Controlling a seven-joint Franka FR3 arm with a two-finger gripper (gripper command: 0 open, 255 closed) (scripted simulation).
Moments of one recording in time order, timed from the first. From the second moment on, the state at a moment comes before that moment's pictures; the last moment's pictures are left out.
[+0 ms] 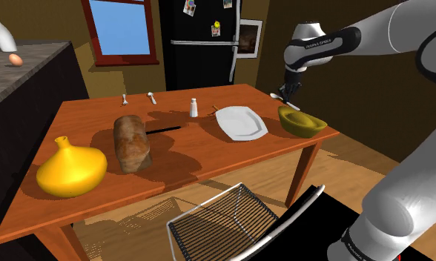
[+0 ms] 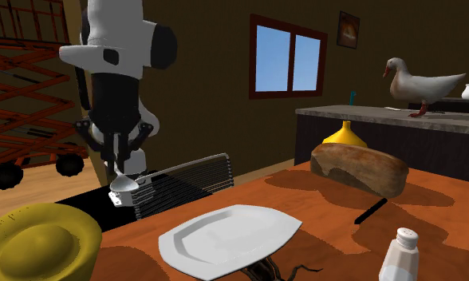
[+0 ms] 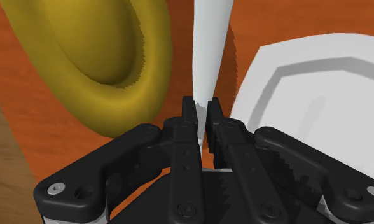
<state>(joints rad) -0.28 -0.08 -0.16 -1.99 -0.15 2.08 -0.15</state>
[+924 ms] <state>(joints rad) -0.39 -0.04 -0.29 -2.00 -0.10 2.15 -0.41</state>
